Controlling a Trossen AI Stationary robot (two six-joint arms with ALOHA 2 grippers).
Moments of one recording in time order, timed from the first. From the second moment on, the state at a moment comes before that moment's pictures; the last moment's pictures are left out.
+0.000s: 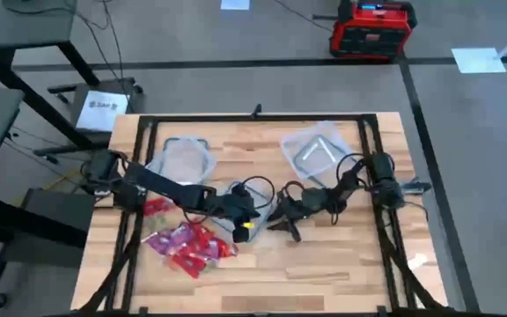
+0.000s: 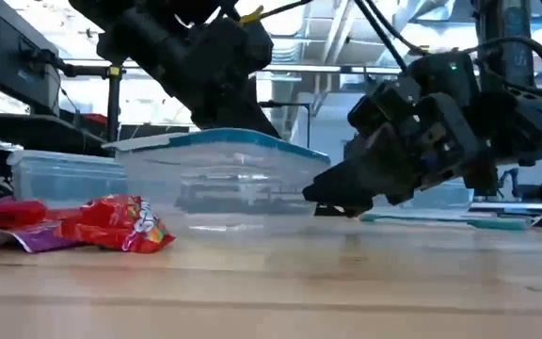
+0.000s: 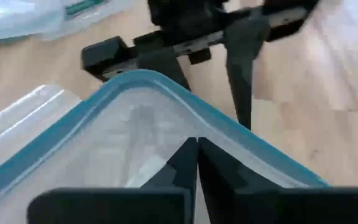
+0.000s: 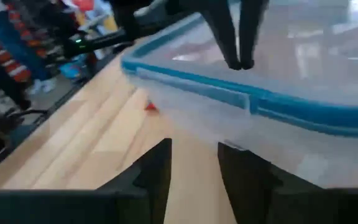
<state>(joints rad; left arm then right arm) -0.19 1.76 0.88 0.13 -0.13 -0.23 0.10 2.05 0.50 1.38 -0.25 0.24</state>
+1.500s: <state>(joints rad) -0.19 1.76 0.88 0.21 0.03 -0.20 0.14 2.03 0.51 1.34 -0.24 0.26</state>
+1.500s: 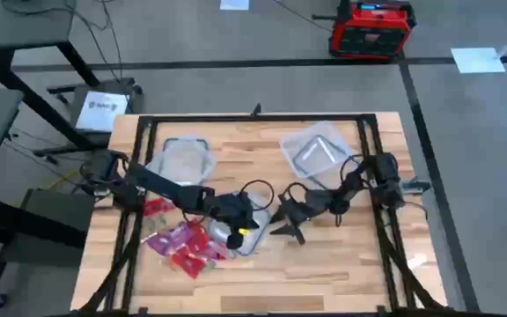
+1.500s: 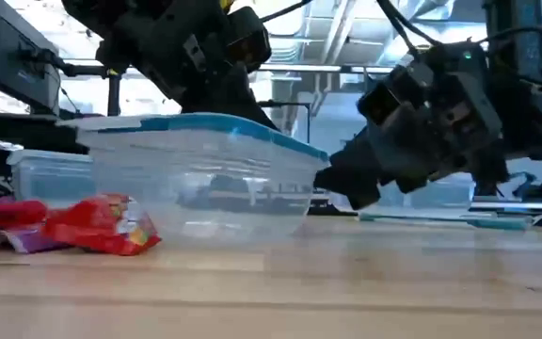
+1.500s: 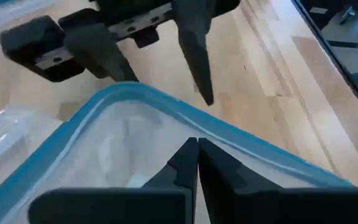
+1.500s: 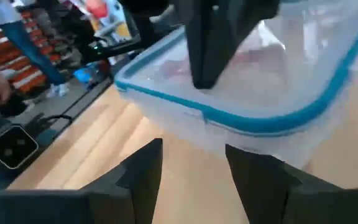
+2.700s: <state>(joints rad) -0.17 1.79 0.88 0.21 -0.03 -0.20 0.03 2.03 0.66 1.41 -0.95 0.80</state>
